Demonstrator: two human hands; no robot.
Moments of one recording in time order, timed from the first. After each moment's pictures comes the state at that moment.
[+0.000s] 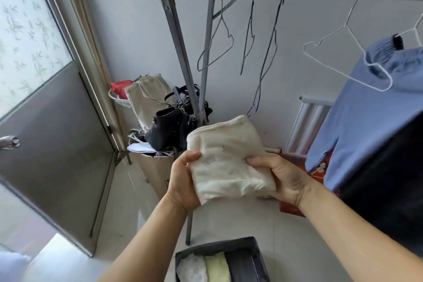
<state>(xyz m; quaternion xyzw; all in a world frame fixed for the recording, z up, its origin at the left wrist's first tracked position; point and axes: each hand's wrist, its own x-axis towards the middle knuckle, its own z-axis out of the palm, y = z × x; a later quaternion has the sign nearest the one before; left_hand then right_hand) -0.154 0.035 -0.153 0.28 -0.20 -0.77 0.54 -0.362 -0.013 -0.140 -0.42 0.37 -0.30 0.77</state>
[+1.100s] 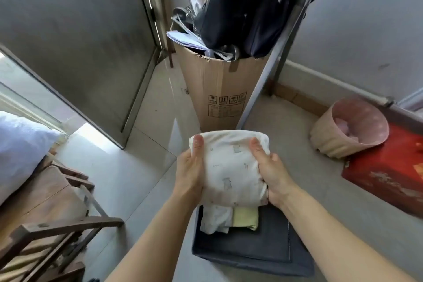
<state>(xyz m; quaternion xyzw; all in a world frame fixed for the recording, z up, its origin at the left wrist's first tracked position) -0.047 -0.001 -0.495 0.70 -0.11 -0.44 0.56 -0.179 -0.087 -0.499 -0.39 0.56 -0.21 0.70</state>
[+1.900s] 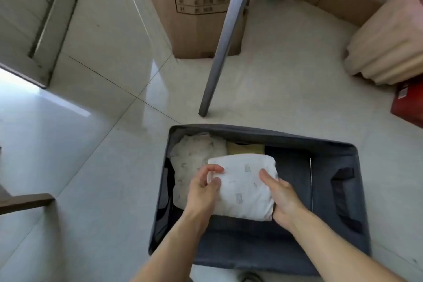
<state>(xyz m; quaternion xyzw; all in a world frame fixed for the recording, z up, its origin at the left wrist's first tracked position) -0.151 0.021 -0.927 0.72 -0.04 -0.57 0.39 -0.304 -0.058 -0.948 -0.19 0.69 -0.11 0.69</state>
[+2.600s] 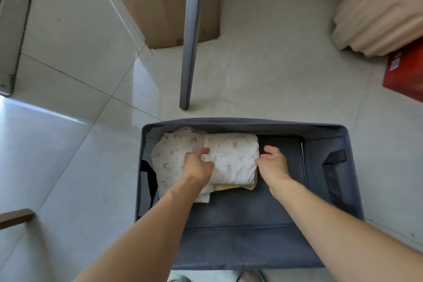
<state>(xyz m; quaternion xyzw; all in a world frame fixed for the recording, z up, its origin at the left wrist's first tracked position) -0.149 -0.039 -0.988 0.79 -0.15 -0.56 0.21 -0.310 -0.102 -0.992 -0.34 0.76 -0.08 0.55</state>
